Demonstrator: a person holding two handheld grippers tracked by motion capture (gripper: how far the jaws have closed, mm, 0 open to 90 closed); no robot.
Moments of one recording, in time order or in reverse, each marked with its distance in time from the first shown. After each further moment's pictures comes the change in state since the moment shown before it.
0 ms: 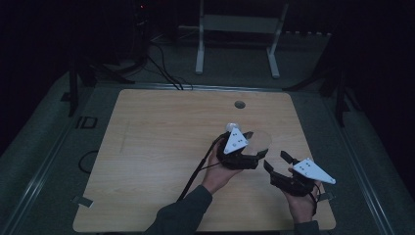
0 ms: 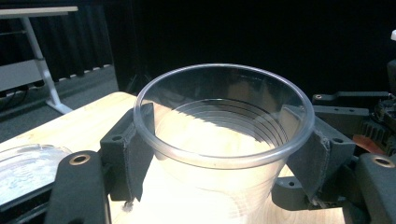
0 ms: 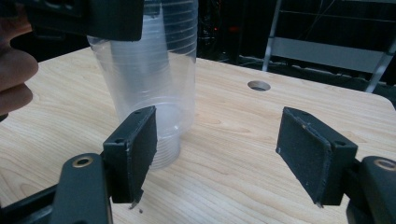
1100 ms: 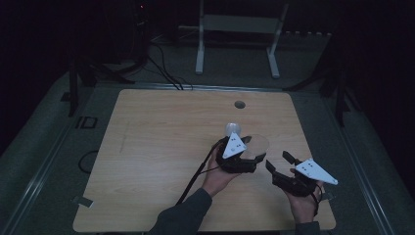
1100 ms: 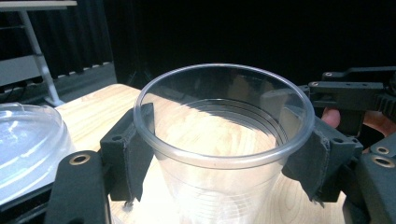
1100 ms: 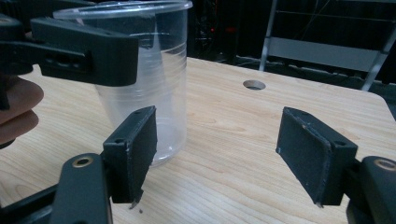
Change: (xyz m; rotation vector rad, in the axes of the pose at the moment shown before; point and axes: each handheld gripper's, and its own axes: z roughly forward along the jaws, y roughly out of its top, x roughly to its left) left arm 0.001 -0.022 0.006 0.004 0.000 -0.004; right arm -0.004 -0.002 -0.003 -0.003 -0.011 0.009
